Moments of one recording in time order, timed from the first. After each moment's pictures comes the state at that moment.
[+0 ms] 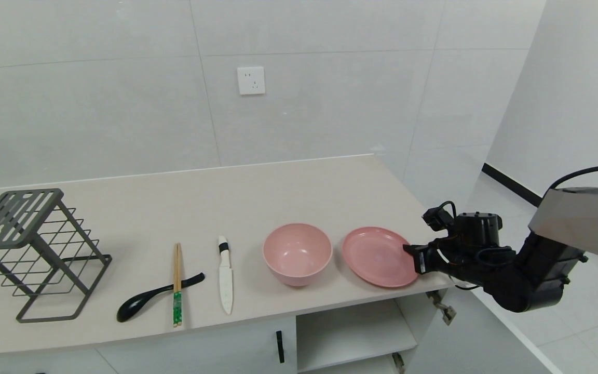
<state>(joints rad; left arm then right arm) 0.00 0.00 0.00 0.00 -0.05 0.01 0.15 2.37 -0.76 -1.01 0.24 -0.05</state>
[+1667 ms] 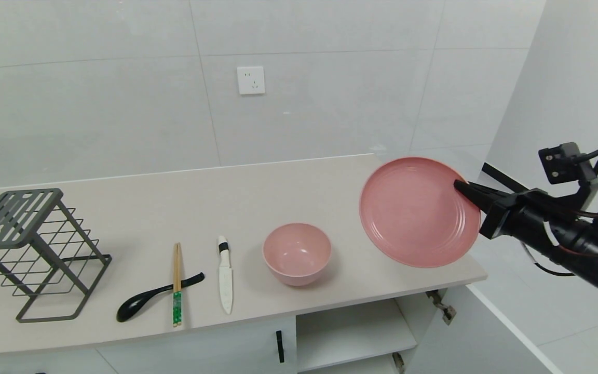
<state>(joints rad) -0.01 0.05 -0.16 -0.13 -0.26 -0.15 0.22 1.65 -0.39 -1.22 0.23 0.08</state>
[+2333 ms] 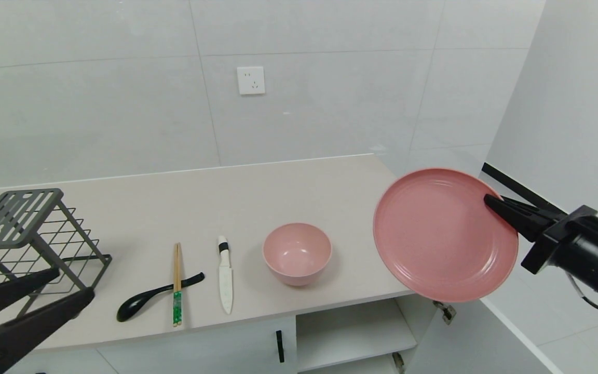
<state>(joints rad) -0.09 0.77 -0.41 -0.15 -0.47 -0.22 0.24 1.44 -0.22 -1.21 0.23 0.02</state>
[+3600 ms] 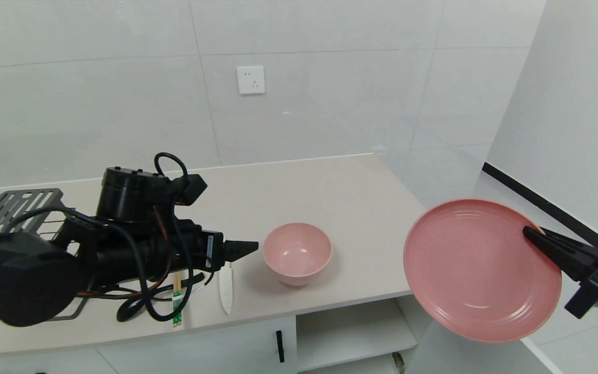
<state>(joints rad) -0.42 1.69 -0.73 -0.39 -0.24 -0.20 0.10 1.31 -0.05 -1.24 0.32 -0.07</state>
